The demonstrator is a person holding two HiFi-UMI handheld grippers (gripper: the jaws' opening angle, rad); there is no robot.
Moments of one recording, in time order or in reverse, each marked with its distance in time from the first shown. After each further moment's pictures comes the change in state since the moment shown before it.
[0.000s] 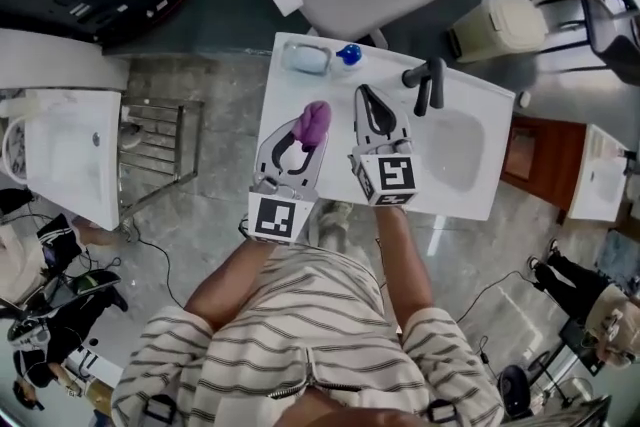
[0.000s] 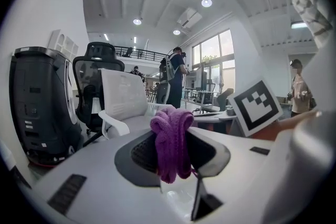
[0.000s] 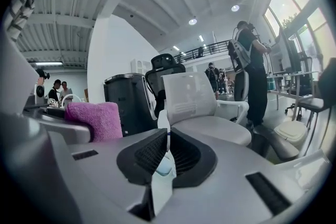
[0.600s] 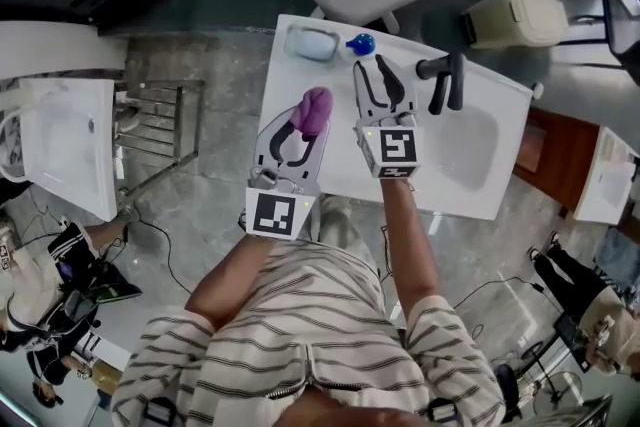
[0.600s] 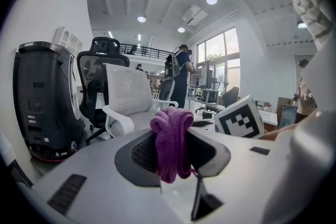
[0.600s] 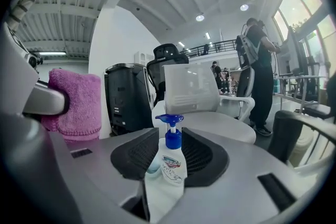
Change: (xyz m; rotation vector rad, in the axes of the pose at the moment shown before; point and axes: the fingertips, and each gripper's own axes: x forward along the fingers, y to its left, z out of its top) left arm 0.018 0.024 -0.018 -0.064 0.015 0.044; right arm 0.058 -0.019 -0.038 -0.077 0.039 0.013
